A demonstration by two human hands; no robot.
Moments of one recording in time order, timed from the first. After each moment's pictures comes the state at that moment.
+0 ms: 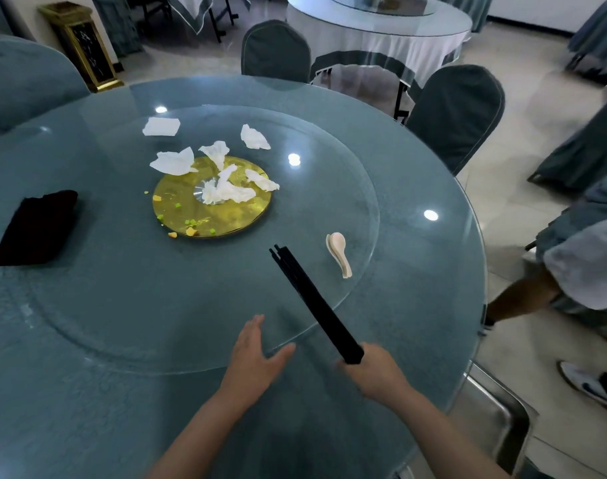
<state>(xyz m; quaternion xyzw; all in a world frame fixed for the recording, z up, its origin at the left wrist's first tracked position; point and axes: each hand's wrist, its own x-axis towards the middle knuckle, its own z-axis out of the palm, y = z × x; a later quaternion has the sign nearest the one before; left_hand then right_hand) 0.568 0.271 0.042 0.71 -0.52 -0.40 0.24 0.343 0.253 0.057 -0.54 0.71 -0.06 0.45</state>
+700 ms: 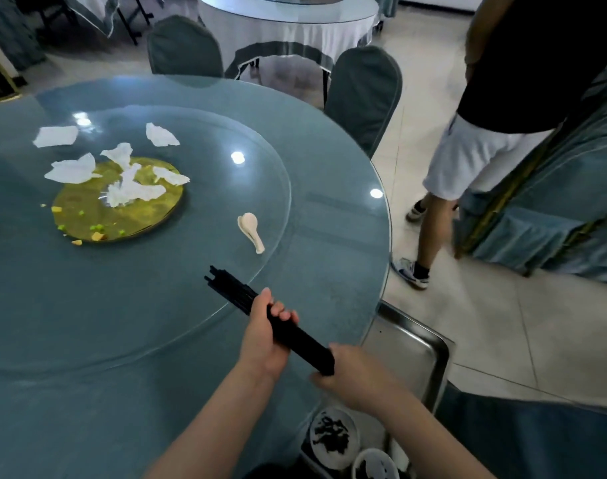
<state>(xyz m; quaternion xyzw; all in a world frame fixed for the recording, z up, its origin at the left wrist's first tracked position) 0.370 0.288 0.108 0.41 0.02 -0.72 0.56 0.232 0.349 0.108 -0.66 0.67 0.03 0.35</state>
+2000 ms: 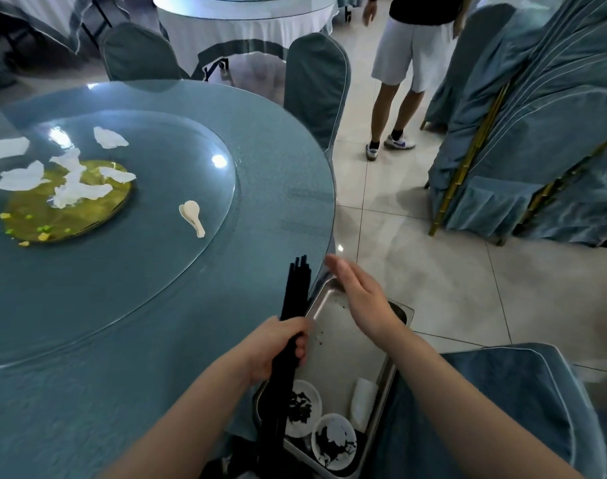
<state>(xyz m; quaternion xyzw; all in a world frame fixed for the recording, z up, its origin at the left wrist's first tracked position) 0.261 0.372 0.109 0.52 -0.34 -0.77 0.16 0.091 0.384 0.136 -0.47 0.61 -0.43 0.47</state>
